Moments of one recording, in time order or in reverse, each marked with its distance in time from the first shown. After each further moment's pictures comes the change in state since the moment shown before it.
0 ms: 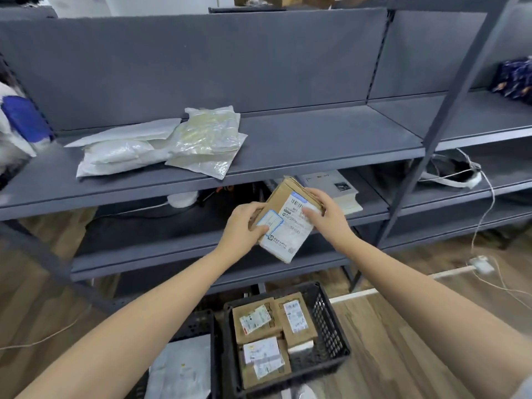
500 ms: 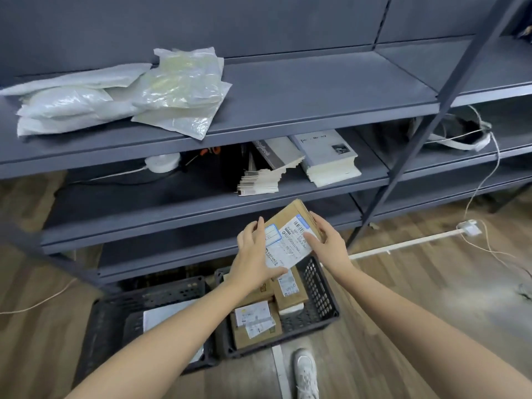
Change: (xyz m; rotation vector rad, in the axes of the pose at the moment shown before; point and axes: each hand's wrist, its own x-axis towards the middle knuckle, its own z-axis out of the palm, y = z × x) left_hand -0.041 -0.061 0.106 0.265 -0.222 -0.143; right_hand -0.055 0.102 0.029 -0.034 0.017 0.290
